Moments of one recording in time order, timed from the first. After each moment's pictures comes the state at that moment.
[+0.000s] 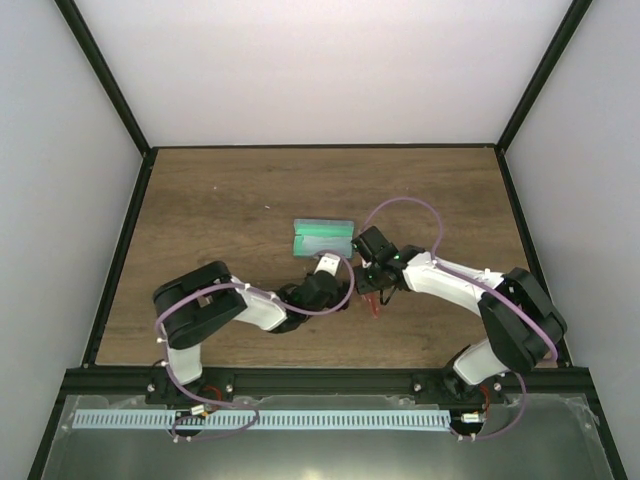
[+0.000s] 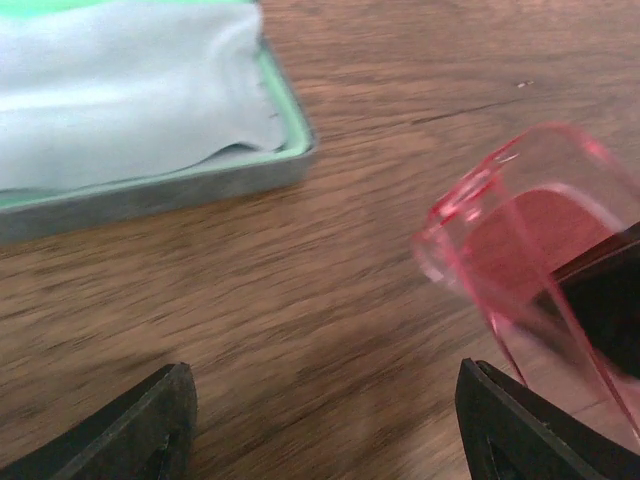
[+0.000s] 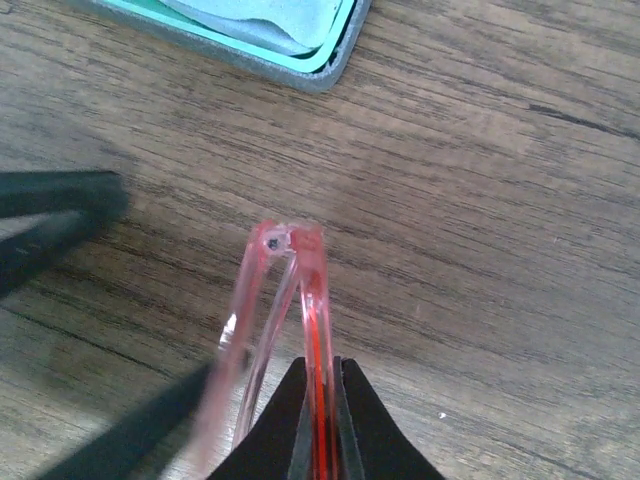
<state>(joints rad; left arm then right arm) -1.04 1.84 0.67 0.55 -0.31 -0.57 0.70 1.49 0.83 -0.48 0.05 0.36</state>
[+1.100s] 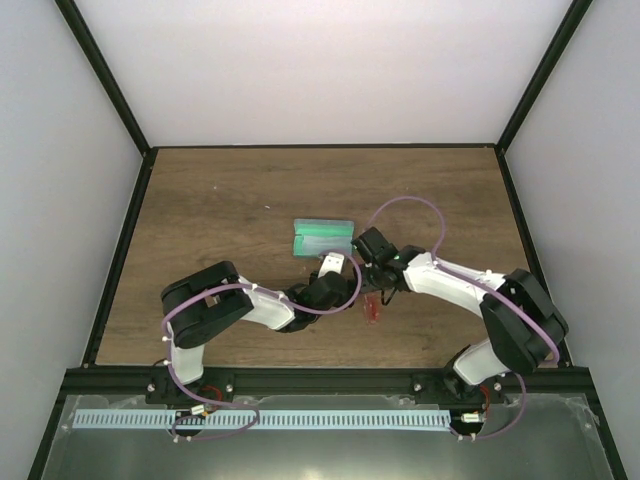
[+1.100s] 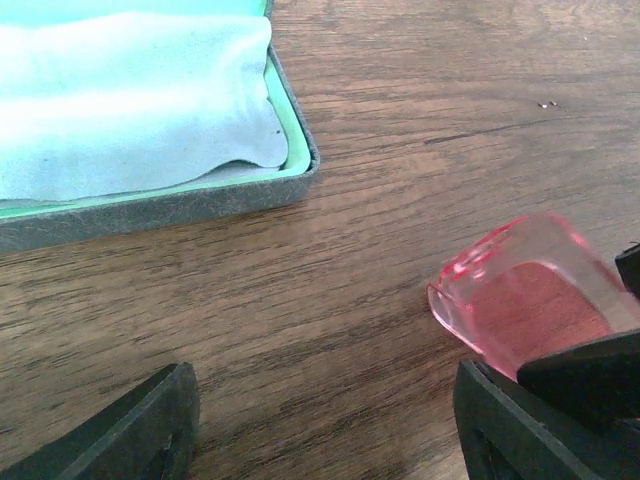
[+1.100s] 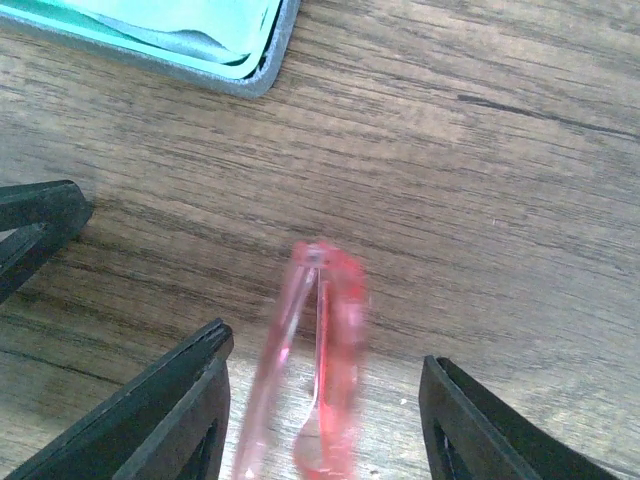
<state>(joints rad) -1.07 1.90 0.77 0.47 -0.40 -0.63 0.70 1.48 0.83 -0.51 0.13 0.42</state>
